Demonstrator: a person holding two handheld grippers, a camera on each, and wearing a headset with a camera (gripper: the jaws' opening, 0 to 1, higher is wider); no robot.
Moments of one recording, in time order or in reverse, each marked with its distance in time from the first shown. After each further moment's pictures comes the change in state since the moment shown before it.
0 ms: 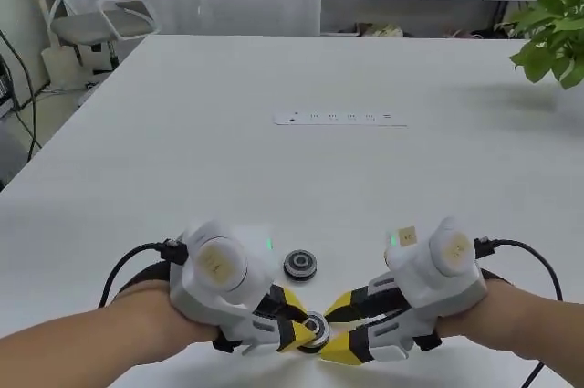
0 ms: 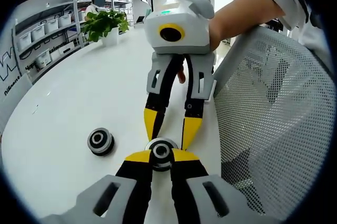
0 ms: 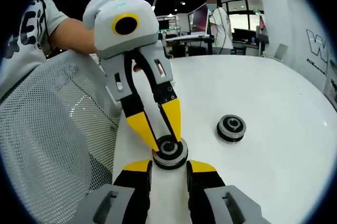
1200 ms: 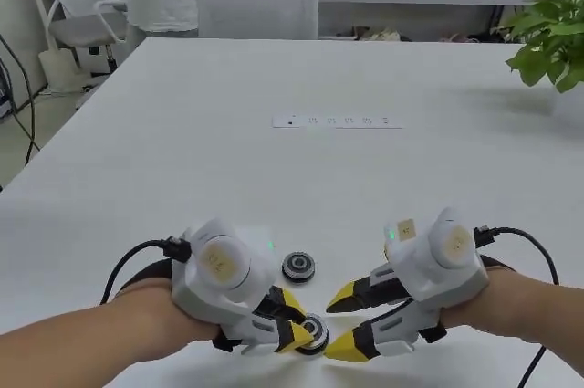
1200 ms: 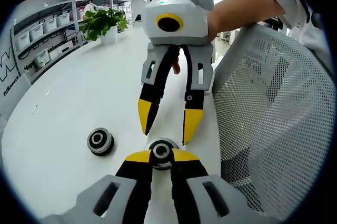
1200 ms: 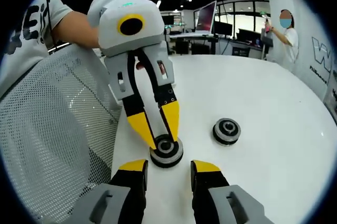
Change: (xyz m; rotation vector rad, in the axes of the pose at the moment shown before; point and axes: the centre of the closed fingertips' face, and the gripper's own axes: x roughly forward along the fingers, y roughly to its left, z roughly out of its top) left arm -0.001 0.001 -0.001 0.005 0.018 -0.009; right arm -0.009 -0.005 0.002 -0.034 0.033 -0.007
